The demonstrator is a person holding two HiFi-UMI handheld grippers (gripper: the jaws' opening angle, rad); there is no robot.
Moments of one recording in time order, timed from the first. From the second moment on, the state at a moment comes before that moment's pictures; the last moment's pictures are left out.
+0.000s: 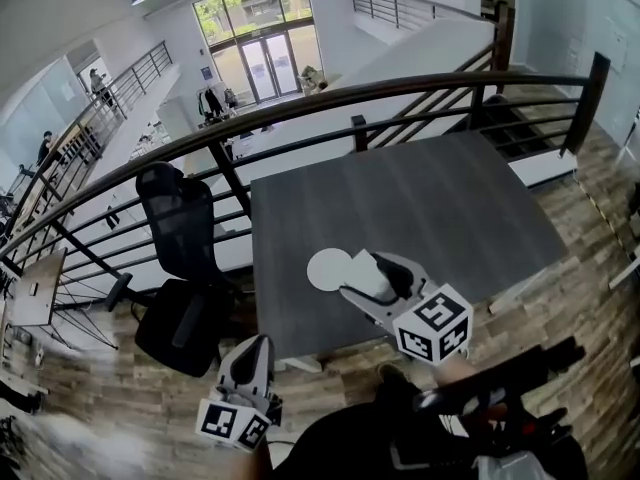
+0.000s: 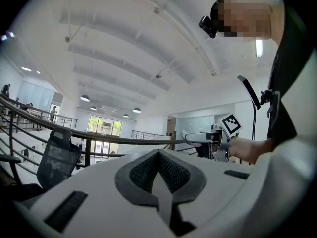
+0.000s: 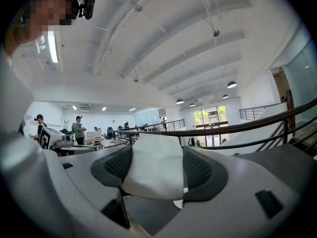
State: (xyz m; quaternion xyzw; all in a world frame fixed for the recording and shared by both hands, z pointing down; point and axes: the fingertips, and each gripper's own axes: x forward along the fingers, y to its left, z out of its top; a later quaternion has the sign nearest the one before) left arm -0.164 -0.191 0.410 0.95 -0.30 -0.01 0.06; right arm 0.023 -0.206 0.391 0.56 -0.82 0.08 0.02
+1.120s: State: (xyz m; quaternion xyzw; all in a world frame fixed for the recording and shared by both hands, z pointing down) left arm -0.087 -0.254 0.392 0.91 -0.42 -0.01 0.07; right arm 0.094 -0.341 0.416 0.46 -0.88 0.10 0.02
